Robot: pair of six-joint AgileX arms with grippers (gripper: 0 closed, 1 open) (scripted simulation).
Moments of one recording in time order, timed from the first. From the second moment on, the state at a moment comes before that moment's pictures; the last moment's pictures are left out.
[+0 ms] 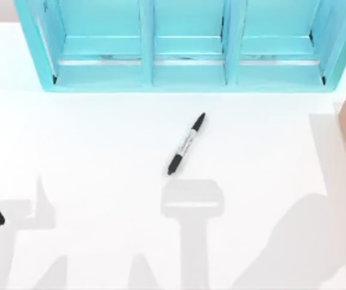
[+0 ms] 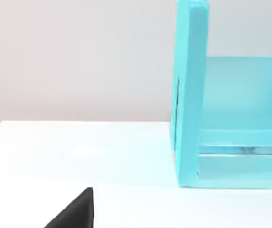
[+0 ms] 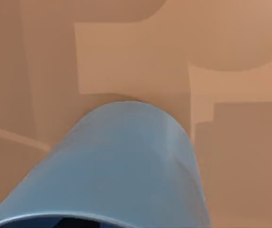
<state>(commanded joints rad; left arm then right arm) 0.00 0.00 0.00 0.00 0.00 0.00 -0.38 1.90 1.23 -0.90 0.00 -0.36</state>
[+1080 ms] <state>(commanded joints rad) 0.00 0.00 0.00 0.00 0.00 0.00 -0.38 1.90 1.23 -0.90 0.00 -0.36</state>
